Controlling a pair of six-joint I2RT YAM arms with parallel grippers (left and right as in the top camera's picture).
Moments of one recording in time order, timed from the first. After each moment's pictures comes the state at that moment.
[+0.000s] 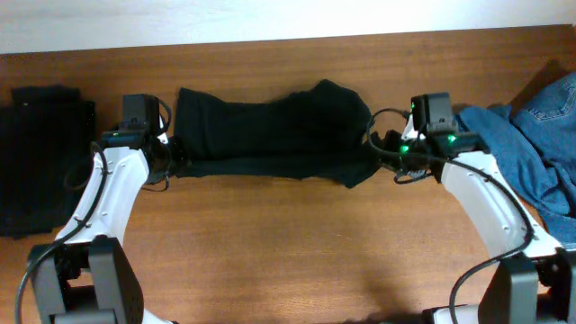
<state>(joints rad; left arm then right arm) 0.02 1.73 1.24 -0.76 0.05 -0.36 0.05 1.56 1.12 -0.70 -0.21 0.49</state>
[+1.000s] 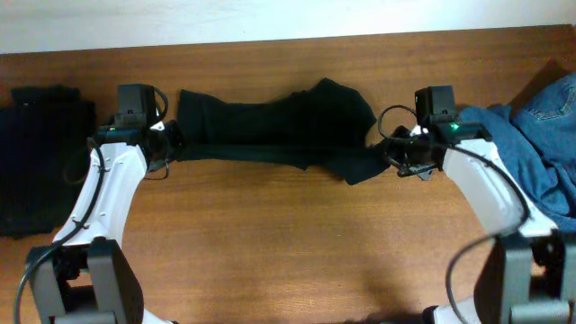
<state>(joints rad) 0.02 1.73 1.29 -0.69 0.06 -0.43 0.00 1.66 1.16 -0.76 -0.18 0.66</state>
